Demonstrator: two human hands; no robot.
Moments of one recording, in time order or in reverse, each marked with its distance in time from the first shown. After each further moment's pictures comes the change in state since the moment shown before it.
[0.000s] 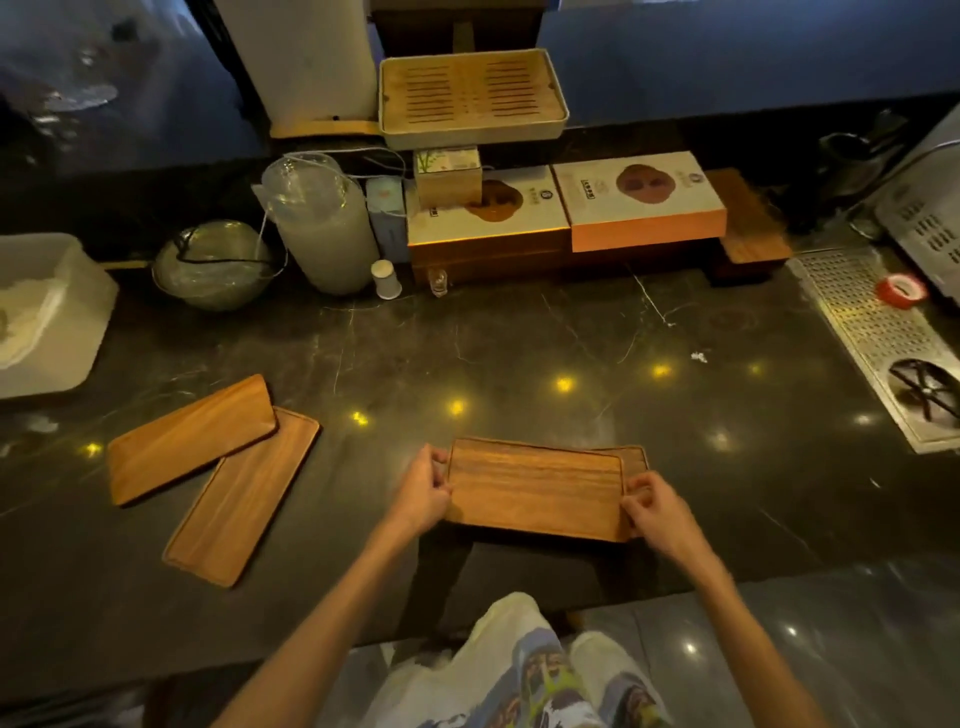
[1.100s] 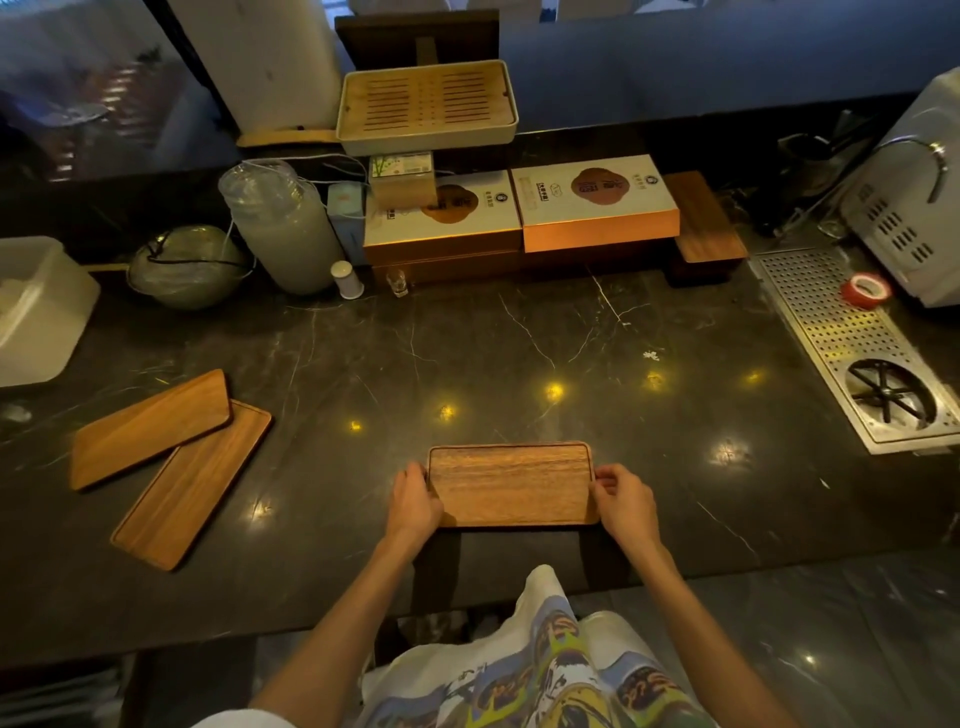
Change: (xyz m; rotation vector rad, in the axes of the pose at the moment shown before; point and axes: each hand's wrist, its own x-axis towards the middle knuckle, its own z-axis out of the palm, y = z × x) left_hand -0.012 0.028 0.099 0.107 0.139 -0.124; right_hand 0.032 0.045 -0.027 -0.009 0.166 -0.126
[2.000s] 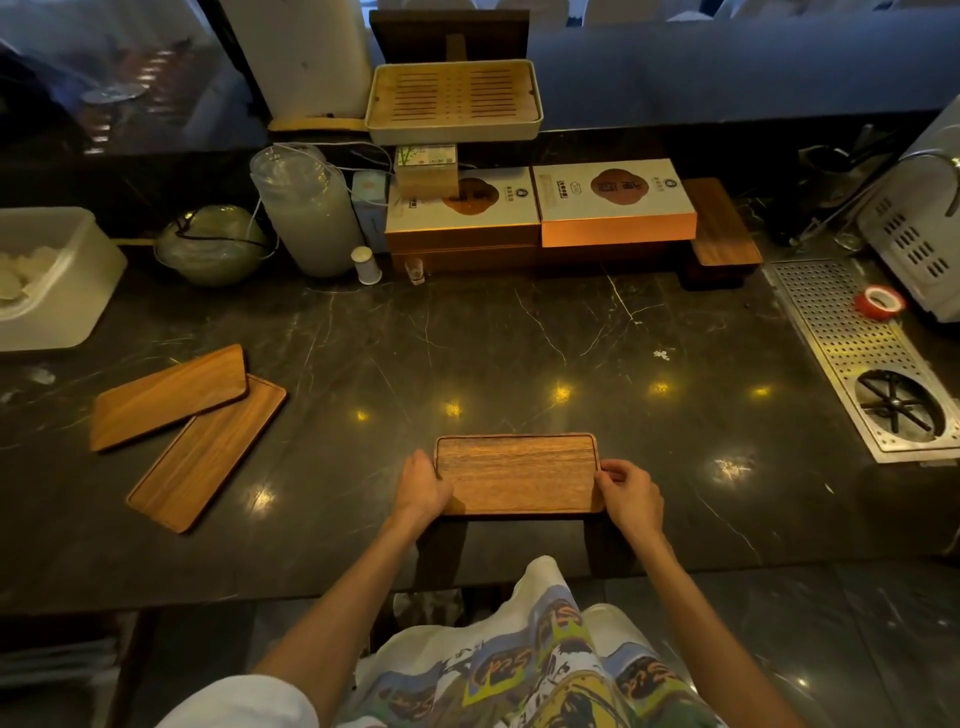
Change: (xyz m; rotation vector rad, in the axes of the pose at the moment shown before) left_hand -0.004 -0.001 0.002 -0.033 0.007 -0.044; right_hand 0.004 0.010 0.003 0.002 0.018 0.021
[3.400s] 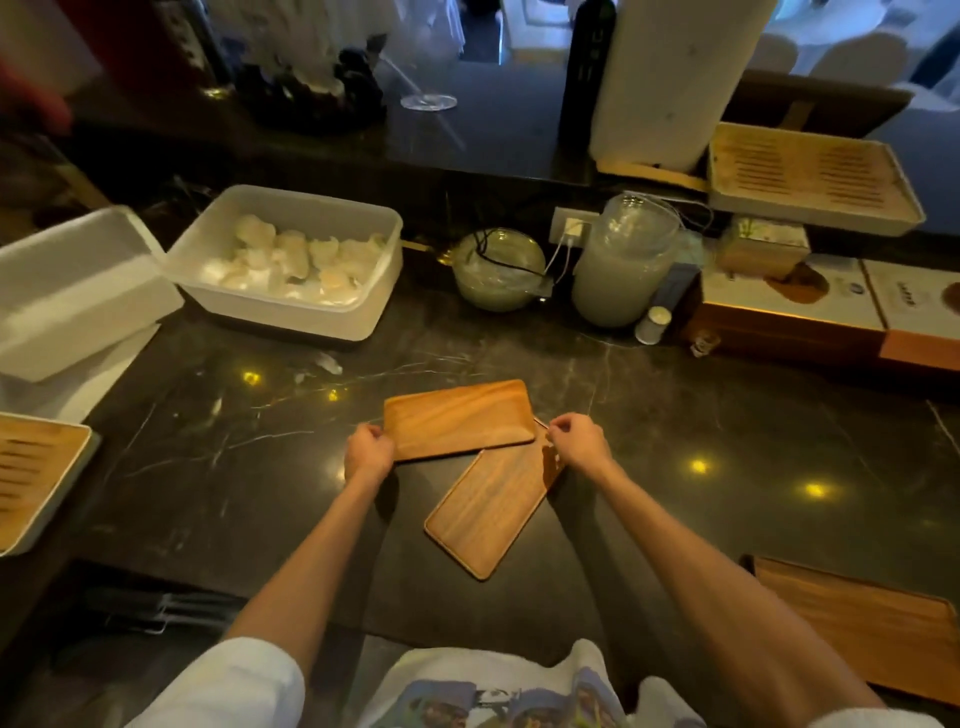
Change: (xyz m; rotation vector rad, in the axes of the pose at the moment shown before) left_hand 0.144 -0.315 -0.381 -0.367 0.335 -0.435; right_hand -0.069 -0.407 0.361 -0.225 -0.360 -0.226
